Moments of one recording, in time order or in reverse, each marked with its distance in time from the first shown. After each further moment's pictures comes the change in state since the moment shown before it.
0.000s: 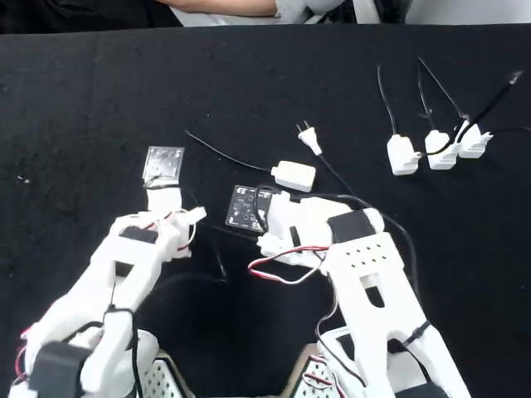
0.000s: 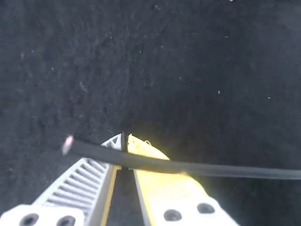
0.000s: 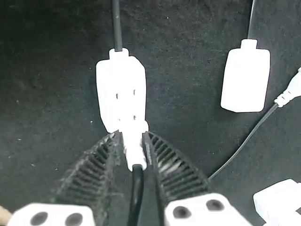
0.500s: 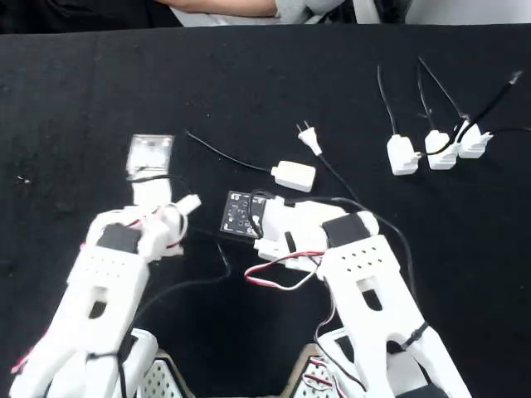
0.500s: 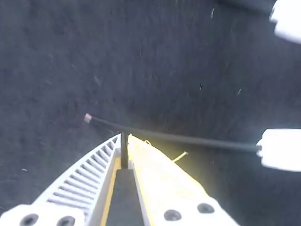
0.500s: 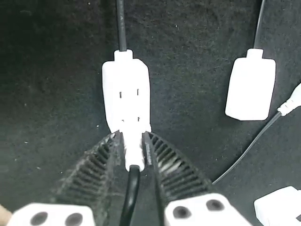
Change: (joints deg) left arm -1.8 -22.1 -5.5 23.1 0.1; right arm -2.3 0.0 1.5 -0.4 -0.6
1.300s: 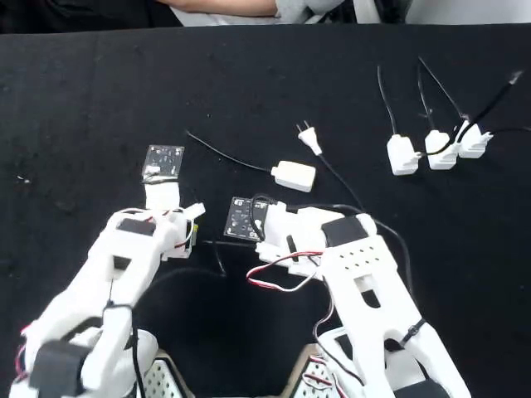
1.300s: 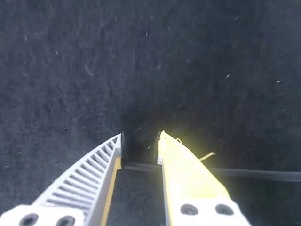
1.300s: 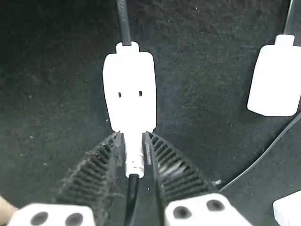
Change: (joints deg) left arm 0.7 23.1 1.6 -14.2 -1.8; right arm 0.4 0.1 2.8 -1.1 0.0
